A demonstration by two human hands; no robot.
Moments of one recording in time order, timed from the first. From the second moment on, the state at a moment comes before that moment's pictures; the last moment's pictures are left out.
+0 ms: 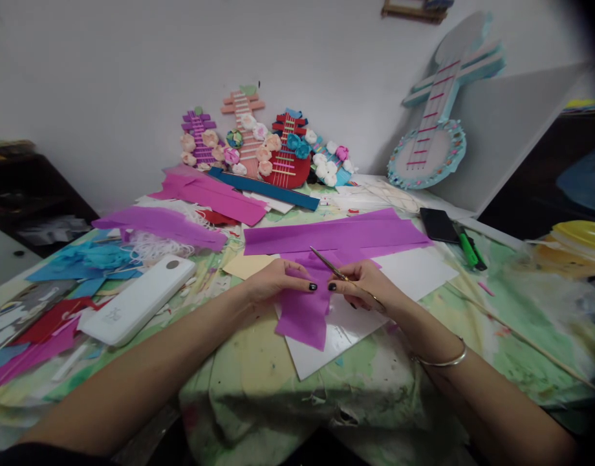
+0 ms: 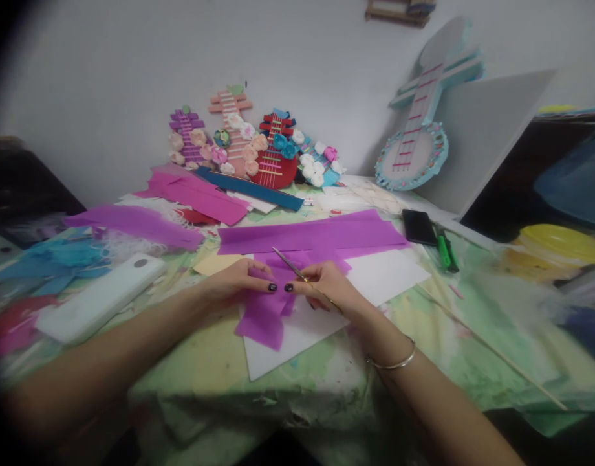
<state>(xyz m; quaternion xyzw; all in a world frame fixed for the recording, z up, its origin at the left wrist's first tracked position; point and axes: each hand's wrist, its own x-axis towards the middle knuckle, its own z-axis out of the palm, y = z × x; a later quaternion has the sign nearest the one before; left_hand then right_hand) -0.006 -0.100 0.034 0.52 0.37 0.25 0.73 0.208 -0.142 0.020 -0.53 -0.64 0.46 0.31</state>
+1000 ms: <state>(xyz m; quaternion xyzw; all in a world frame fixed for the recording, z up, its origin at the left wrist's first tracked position) -0.007 -0.091 0.027 0.52 0.35 0.31 0.71 0.196 -0.144 0.020 -0.51 -0.62 0.48 0.35</state>
